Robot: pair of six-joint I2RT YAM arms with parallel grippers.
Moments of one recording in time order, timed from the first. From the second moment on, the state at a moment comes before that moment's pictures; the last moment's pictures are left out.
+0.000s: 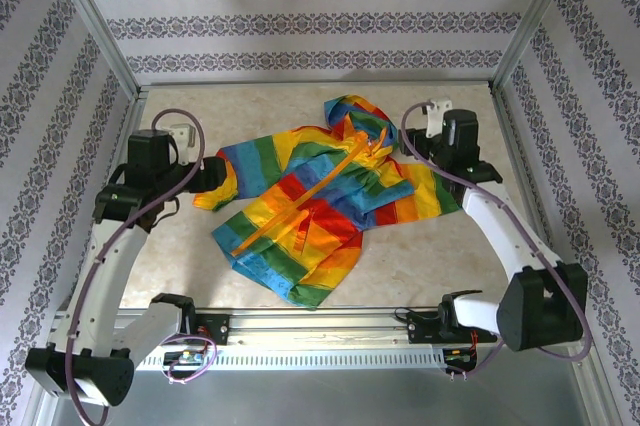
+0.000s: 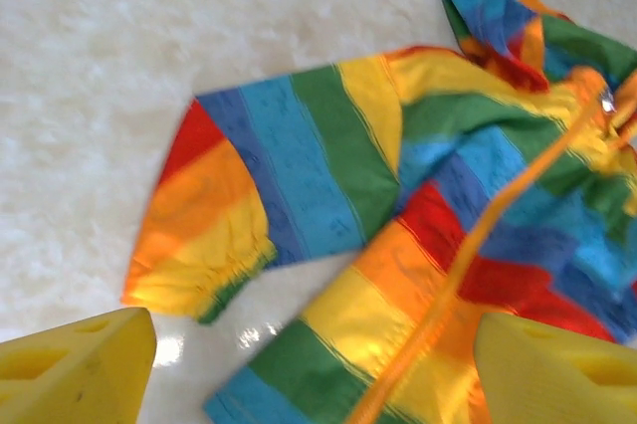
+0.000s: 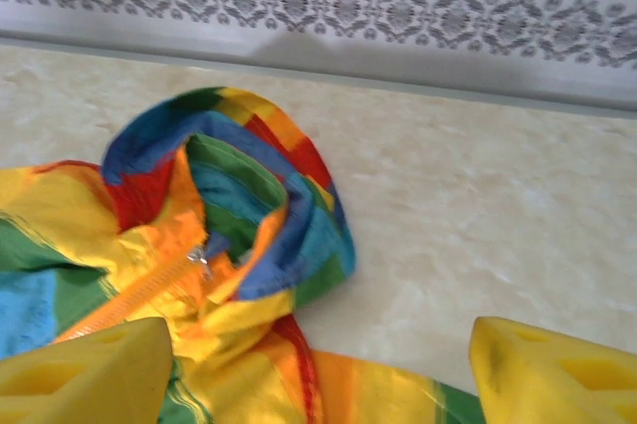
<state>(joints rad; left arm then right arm) -0.08 0.96 1.07 -0.80 0.11 -0.18 0.12 1.23 0.91 -0.17 -0.03 -0.01</state>
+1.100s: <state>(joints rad) -0.08 1.15 0.25 0.67 -0.25 -0.01 0.06 1.34 0.30 0.73 0.10 0.01</state>
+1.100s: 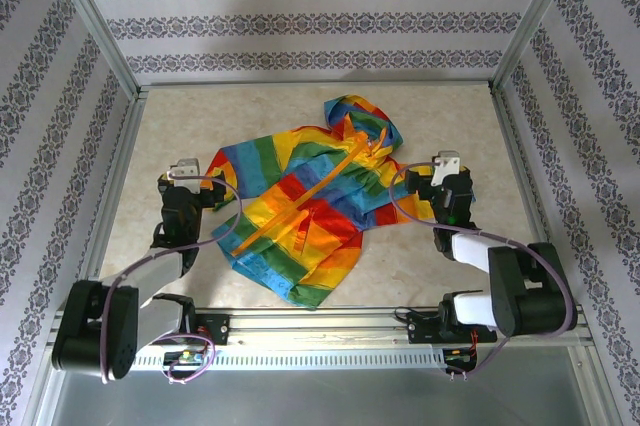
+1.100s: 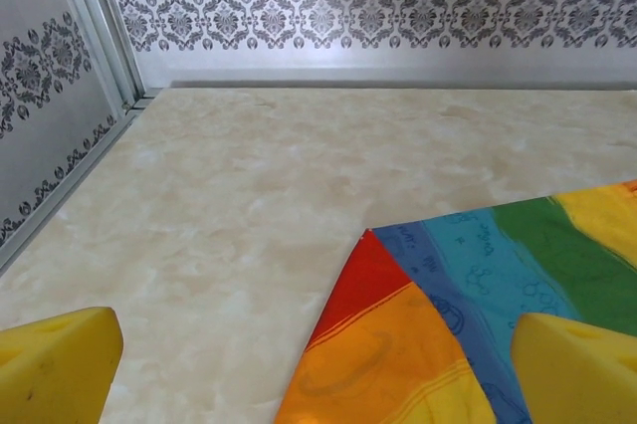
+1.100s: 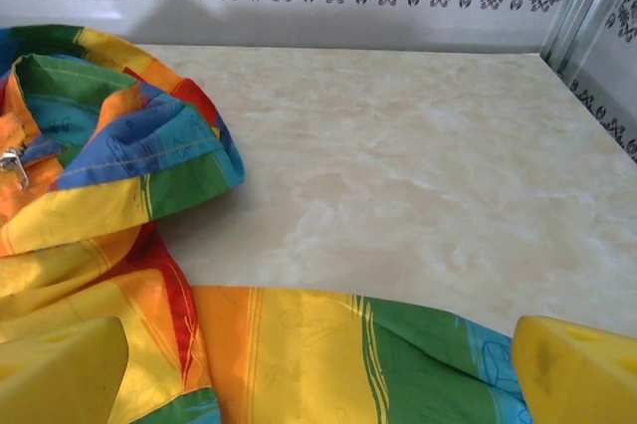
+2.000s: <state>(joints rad) -0.06 1.59 0.32 0.93 -0.25 0.00 0.01 1.53 0.36 0.87 0.01 0.03</state>
